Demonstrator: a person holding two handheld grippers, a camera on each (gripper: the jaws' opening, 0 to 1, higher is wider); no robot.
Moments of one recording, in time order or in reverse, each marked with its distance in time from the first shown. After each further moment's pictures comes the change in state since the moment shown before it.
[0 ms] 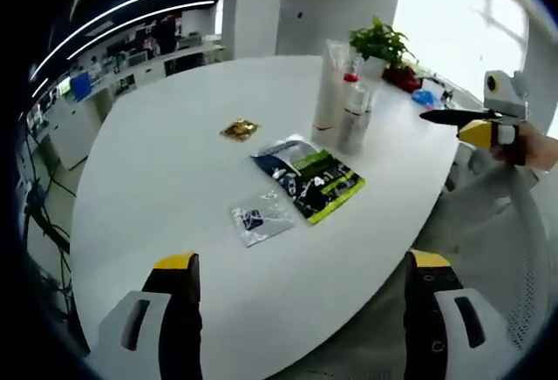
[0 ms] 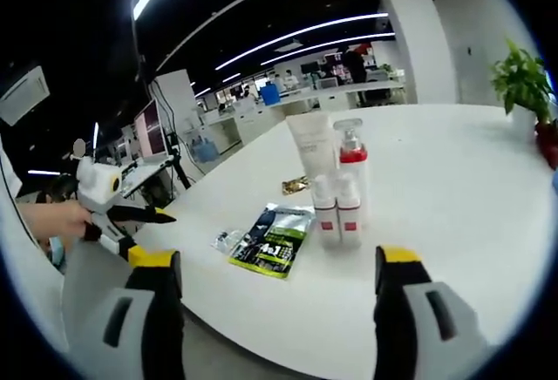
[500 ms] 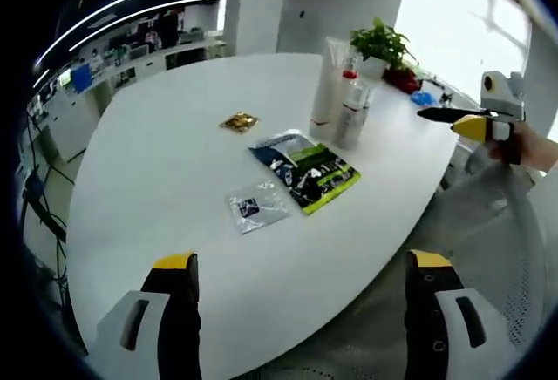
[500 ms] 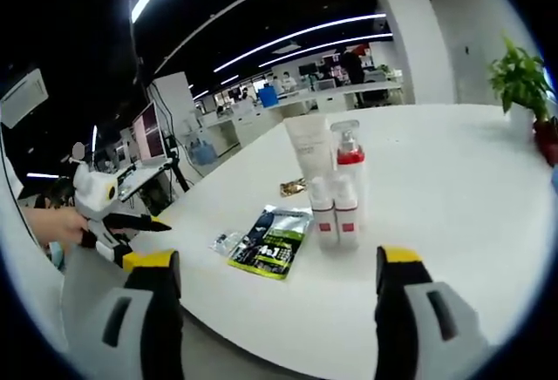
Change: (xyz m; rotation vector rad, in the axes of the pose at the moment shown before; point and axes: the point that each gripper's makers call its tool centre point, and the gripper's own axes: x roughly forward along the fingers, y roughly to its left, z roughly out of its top) left arm -0.009 -0.005 -0.013 -0.029 -0.005 -0.006; right arm -0.002 -0.004 0.001 0.006 -0.009 -0.021
